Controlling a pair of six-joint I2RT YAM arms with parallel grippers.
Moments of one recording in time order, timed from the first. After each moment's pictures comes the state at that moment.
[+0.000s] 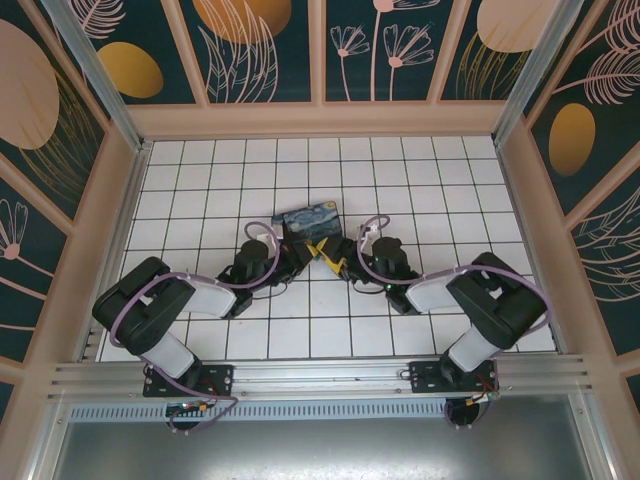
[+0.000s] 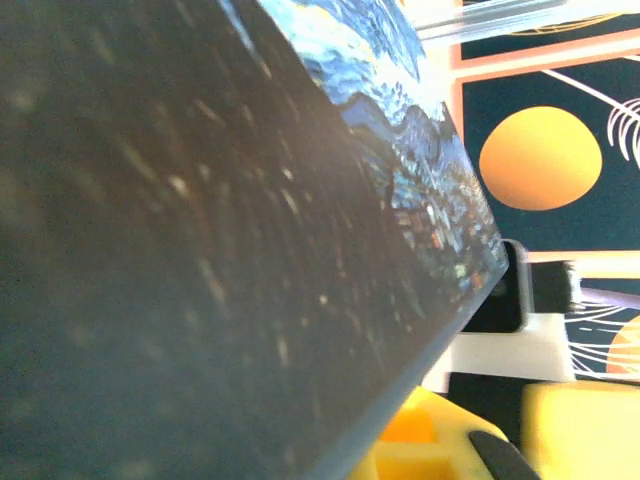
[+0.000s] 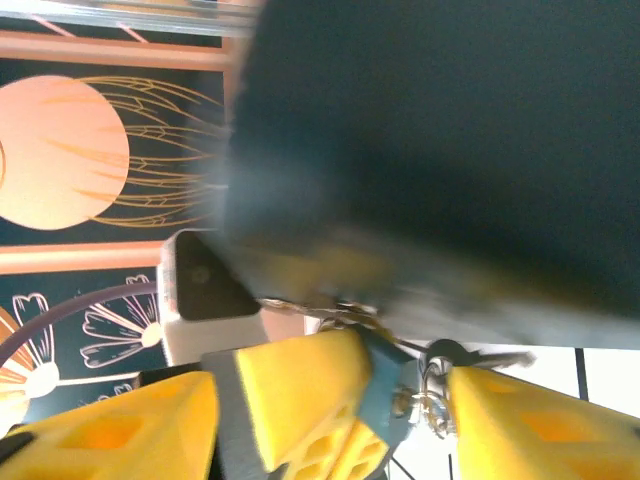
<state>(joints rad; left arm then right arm) -0.68 1.61 0.42 0.88 0.31 -1.31 0.72 1.56 0.41 0.91 -0.34 1.38</state>
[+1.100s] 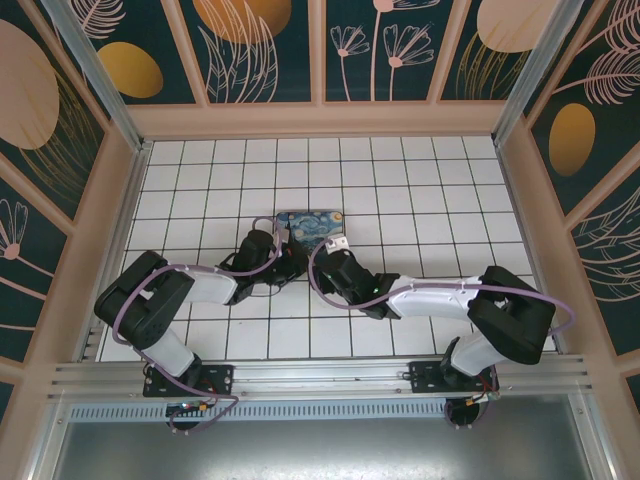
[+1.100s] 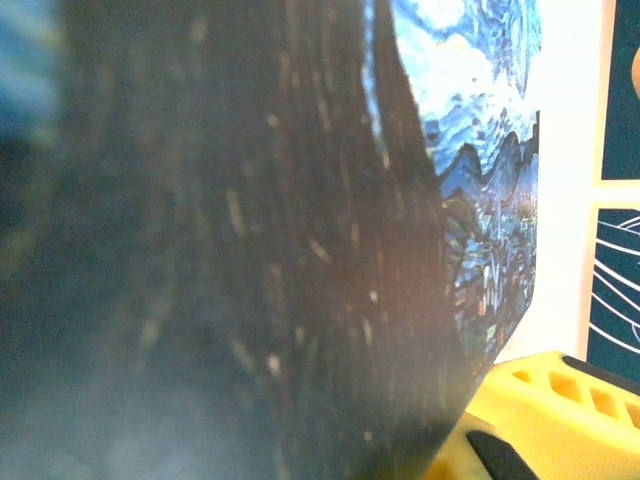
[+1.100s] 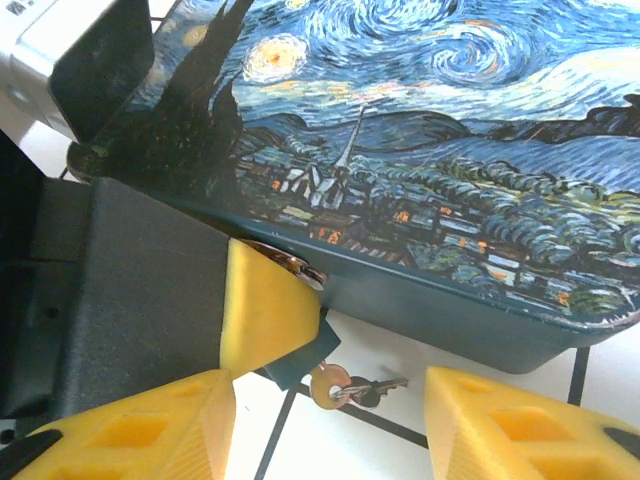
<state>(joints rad) -0.62 1.63 0.52 0.52 0.46 -1.09 1.05 1.49 0.67 0.12 0.33 0.57</state>
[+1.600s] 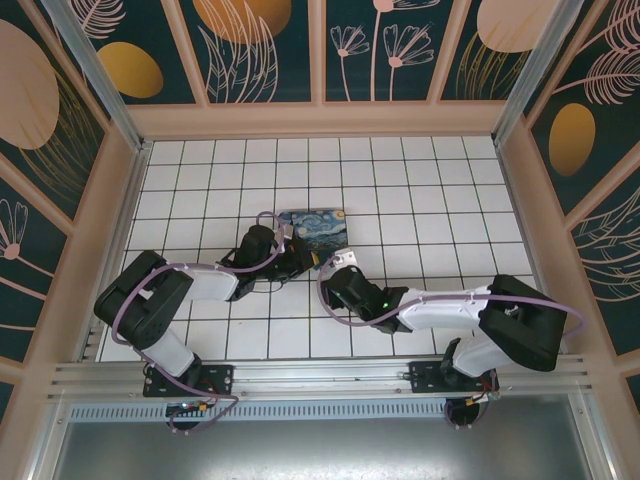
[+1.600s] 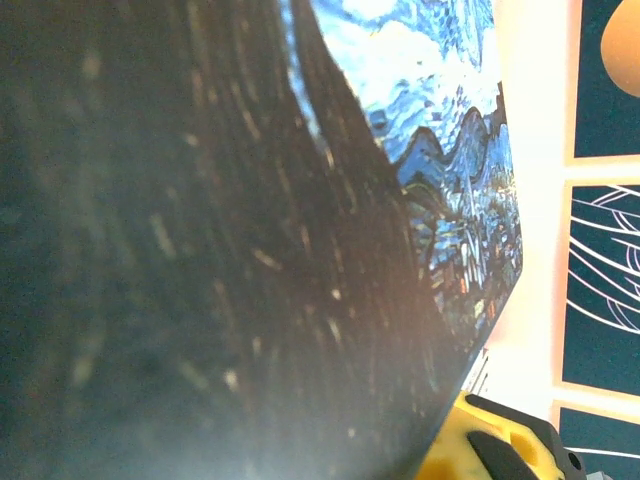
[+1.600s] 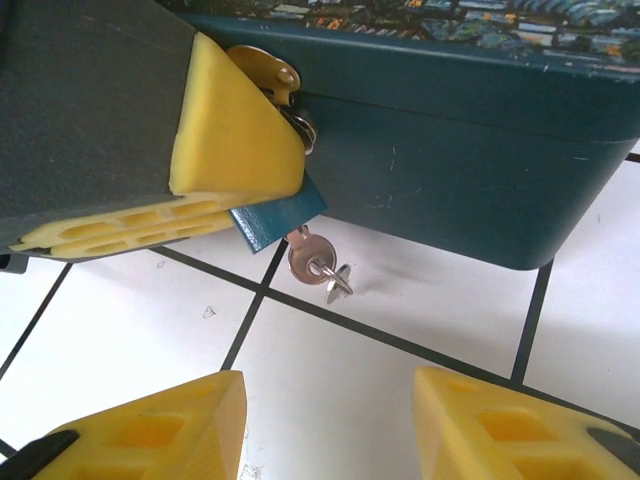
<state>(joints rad) -0.61 1.63 0.56 0.51 0.51 -1.07 1.11 1.41 0.54 0.14 0.36 0.57</state>
